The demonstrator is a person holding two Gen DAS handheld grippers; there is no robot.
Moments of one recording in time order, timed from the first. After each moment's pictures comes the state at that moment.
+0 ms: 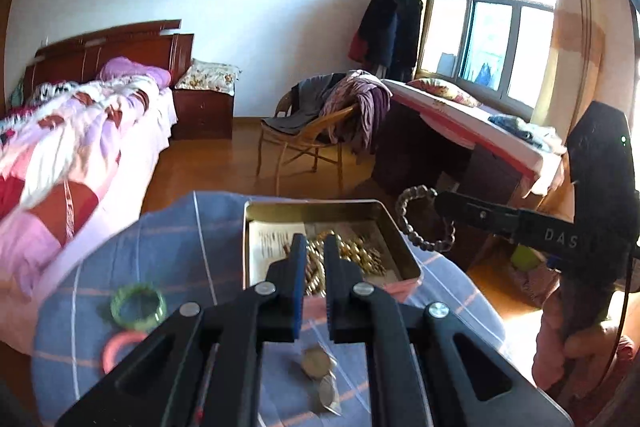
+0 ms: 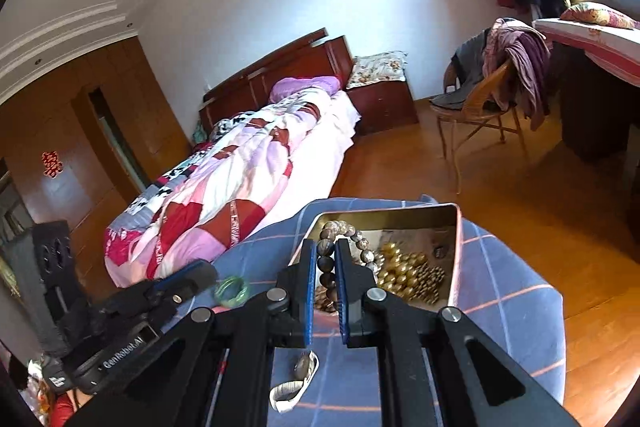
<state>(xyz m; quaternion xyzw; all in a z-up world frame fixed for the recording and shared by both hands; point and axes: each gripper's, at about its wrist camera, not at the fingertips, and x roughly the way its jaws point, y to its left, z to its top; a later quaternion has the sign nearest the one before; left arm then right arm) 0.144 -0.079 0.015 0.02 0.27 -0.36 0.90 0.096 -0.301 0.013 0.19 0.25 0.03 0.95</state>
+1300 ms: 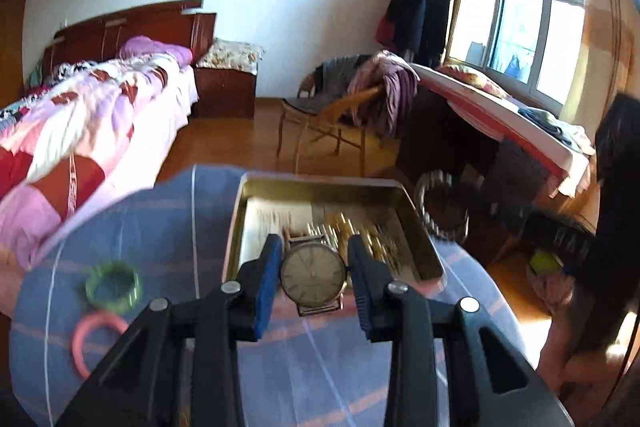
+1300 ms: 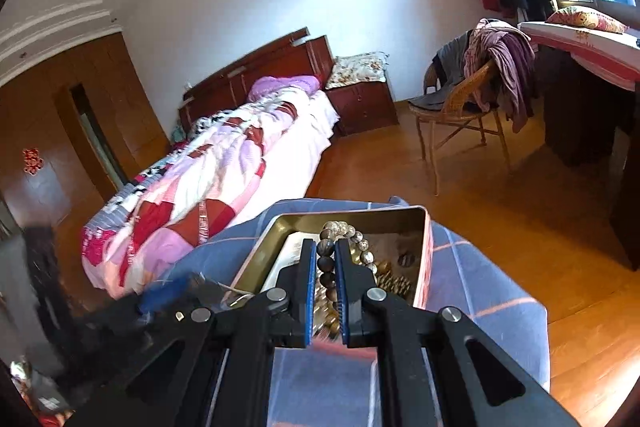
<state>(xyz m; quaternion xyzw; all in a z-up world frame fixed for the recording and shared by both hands) 0.153 -0.117 -0.009 0.01 0.30 -0.30 0.90 0.120 -0.323 -0.018 0.17 0.25 -0.01 0.95</state>
